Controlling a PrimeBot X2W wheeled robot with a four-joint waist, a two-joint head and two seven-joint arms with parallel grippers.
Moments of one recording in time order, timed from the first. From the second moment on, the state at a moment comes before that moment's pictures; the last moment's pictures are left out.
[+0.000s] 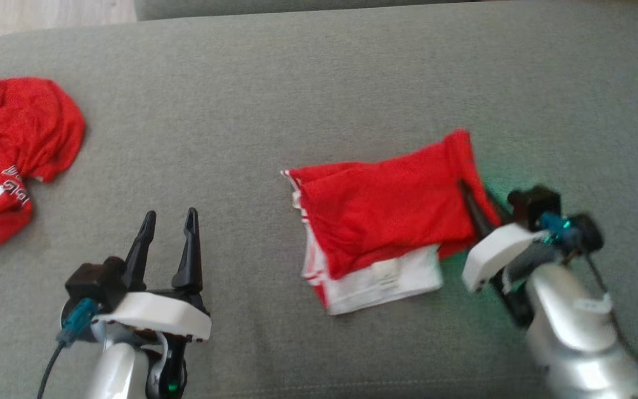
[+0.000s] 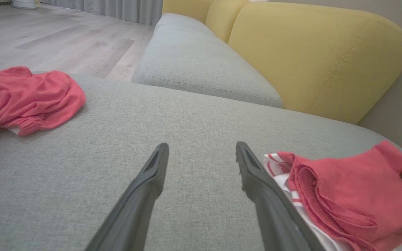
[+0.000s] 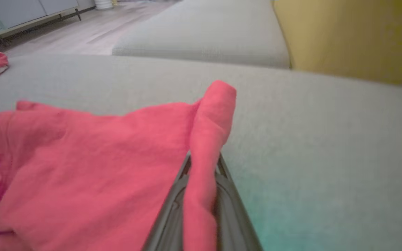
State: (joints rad) left arm -0.09 0.04 -0.14 0.24 -0.28 -0.05 -0.25; right arm -0.40 -0.08 0.21 0.65 0.08 0.13 -0.11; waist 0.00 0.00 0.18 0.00
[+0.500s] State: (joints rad) left arm -0.12 0.04 -0.12 0.22 -0.26 -0.07 -0.25; right arm -0.55 -0.51 0.19 0.53 0.12 0.13 0.02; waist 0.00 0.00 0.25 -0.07
